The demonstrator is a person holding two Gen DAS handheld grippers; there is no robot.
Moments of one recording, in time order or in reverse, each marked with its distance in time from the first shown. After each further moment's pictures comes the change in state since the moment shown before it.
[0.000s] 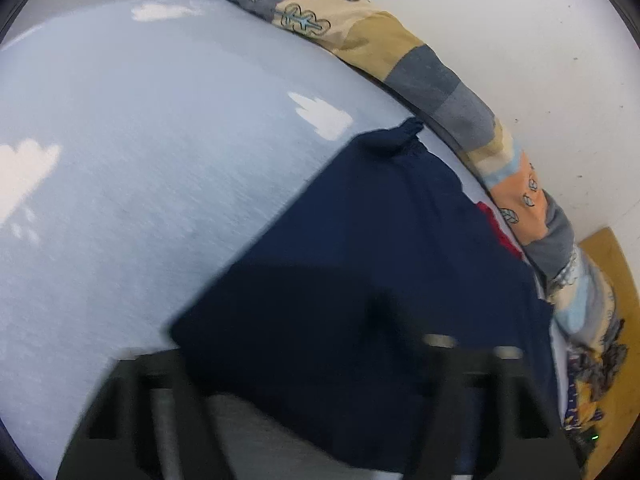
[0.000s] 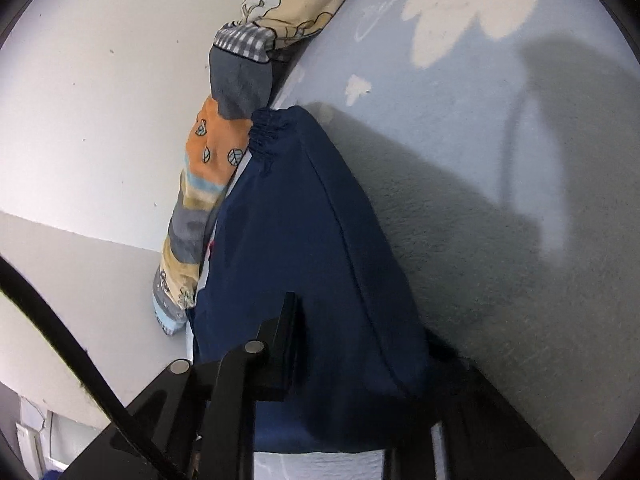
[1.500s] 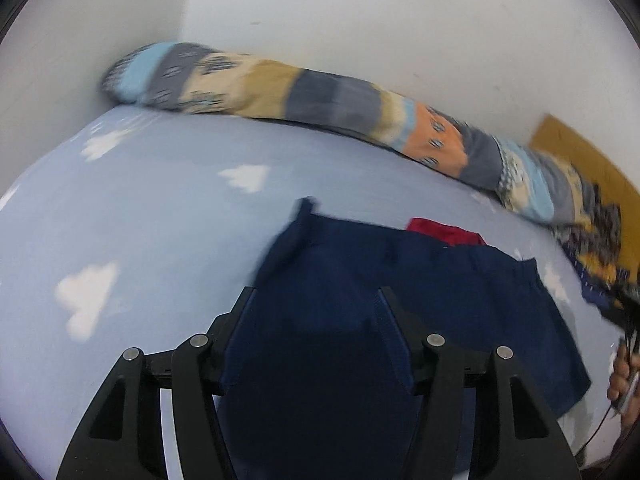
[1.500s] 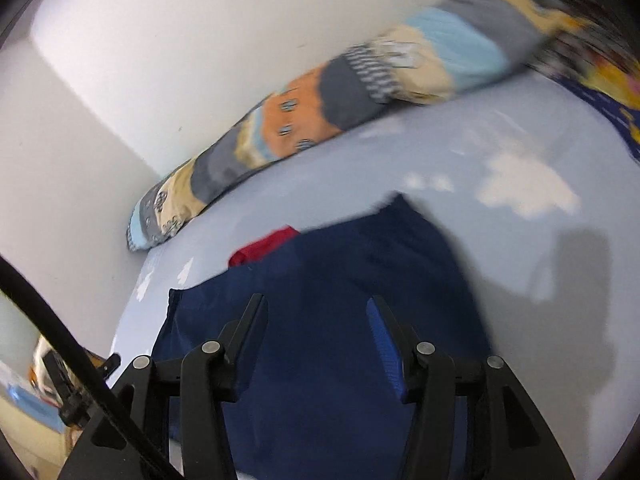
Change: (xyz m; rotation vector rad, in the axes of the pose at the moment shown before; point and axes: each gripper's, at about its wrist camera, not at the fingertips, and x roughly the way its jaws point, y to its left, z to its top) left arm -0.121 -0.064 -0.031 0.495 -0.053 -0.043; right arm -0.079 0.142 -0.030 -0.518 -0.002 -0.169
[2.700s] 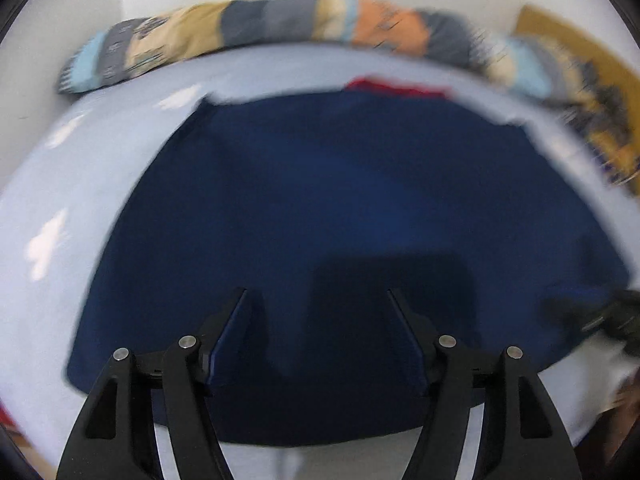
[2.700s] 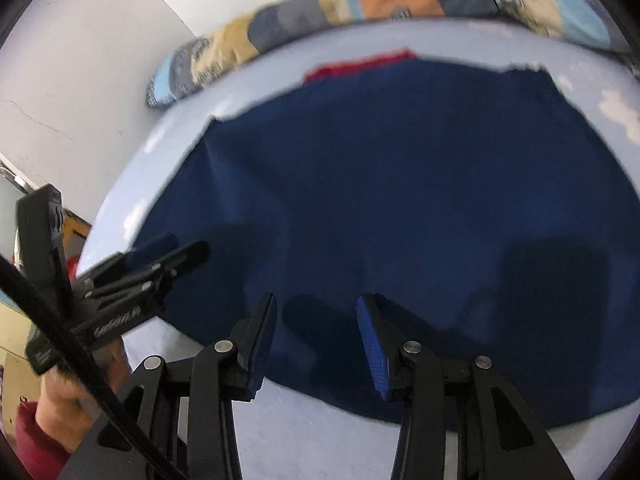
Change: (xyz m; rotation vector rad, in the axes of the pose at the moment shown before) left arm 0.032 -0.073 -0.111 0.198 0.233 0.108; right arm 0.054 0.078 -0.158 -0.234 0.350 0.010
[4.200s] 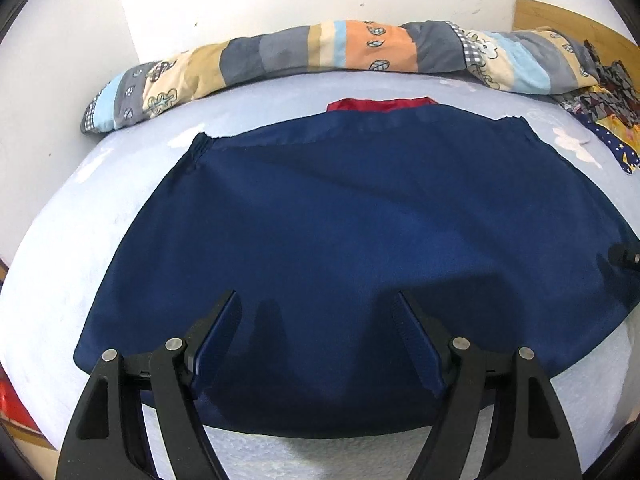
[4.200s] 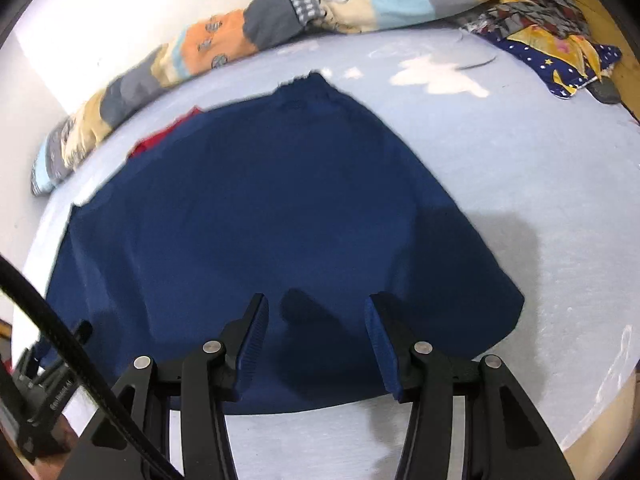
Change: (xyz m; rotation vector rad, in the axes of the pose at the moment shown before) left arm -0.024 -0.066 -0.012 0.054 -0.135 0.111; right arm -0.073 -0.092 -0.029 0.289 -0.173 -0.366
